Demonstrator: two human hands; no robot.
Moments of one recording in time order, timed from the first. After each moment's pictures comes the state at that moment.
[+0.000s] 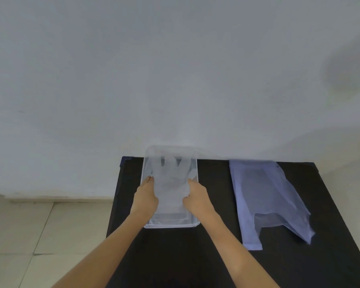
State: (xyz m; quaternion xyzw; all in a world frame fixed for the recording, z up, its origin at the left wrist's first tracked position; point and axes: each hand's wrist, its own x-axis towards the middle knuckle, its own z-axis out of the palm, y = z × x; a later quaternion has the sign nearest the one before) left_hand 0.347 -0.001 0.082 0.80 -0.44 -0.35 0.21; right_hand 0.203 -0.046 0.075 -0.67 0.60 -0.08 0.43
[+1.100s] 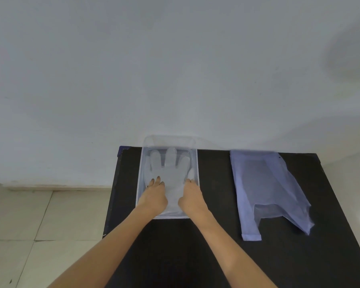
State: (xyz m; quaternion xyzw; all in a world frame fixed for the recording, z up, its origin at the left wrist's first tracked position) left_hand 0.340 -0.010 0.022 0.73 -0.61 -0.32 -0.04; right_hand 0.216 -0.039 0.027 -0.66 0.65 0.00 0.38
